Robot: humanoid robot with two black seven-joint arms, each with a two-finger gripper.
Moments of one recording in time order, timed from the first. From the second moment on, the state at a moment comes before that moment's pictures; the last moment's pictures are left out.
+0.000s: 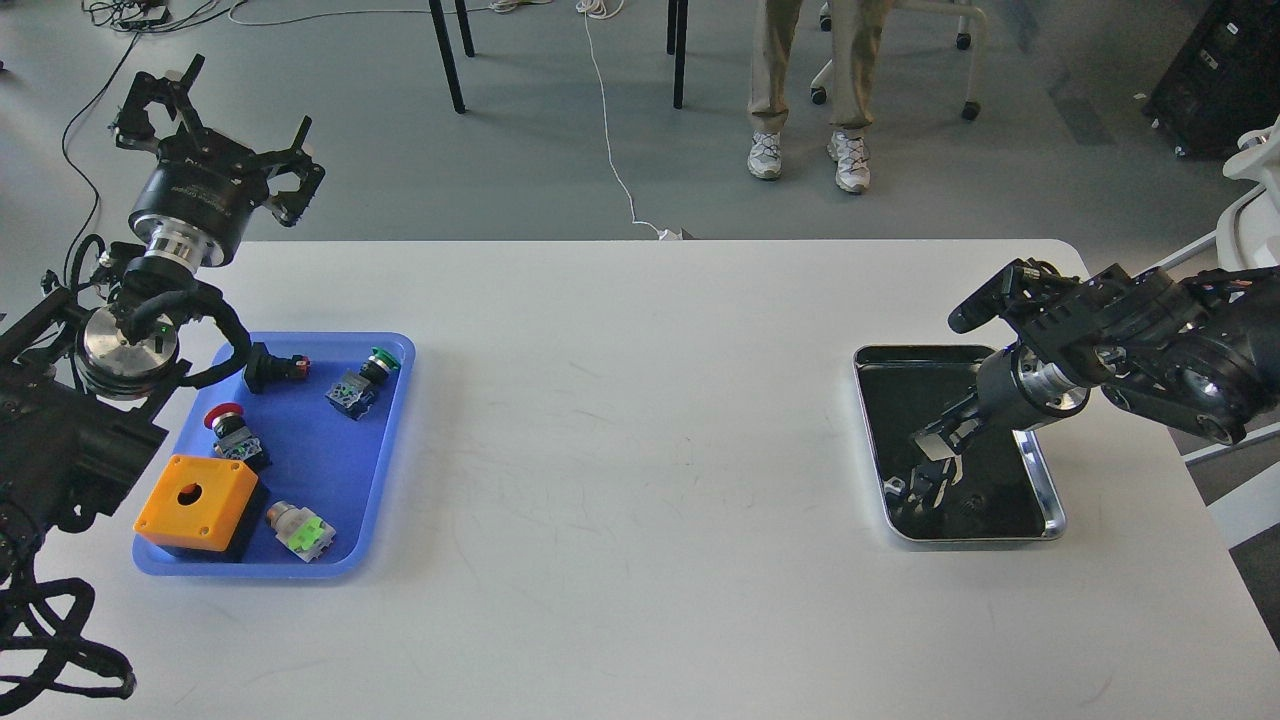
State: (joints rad) left arm -0.76 0.39 -0.92 -0.61 -0.28 -0.49 -0.19; right arm 1.36 -0.42 -0.80 0.81 -1.33 0.31 0.47
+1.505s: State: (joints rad) left arm -0.76 0.39 -0.92 -0.61 -0.28 -0.49 -0.19; right arm 1.33 -0.41 -0.79 0.80 -1.33 0.25 0.46
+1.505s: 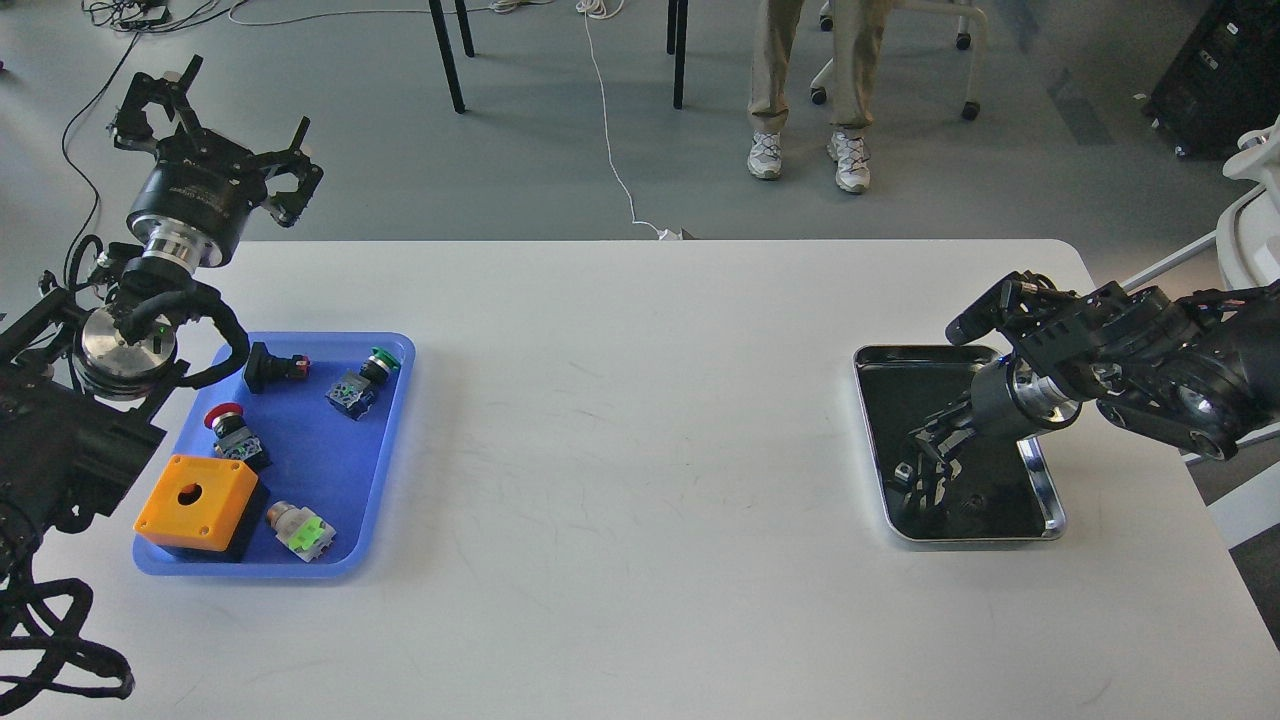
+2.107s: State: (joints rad) left arm -0.76 0.42 -0.92 -0.61 -0.28 -0.49 -0.19; right arm 1.46 -0.46 -0.77 0.83 -1.32 0.25 0.47
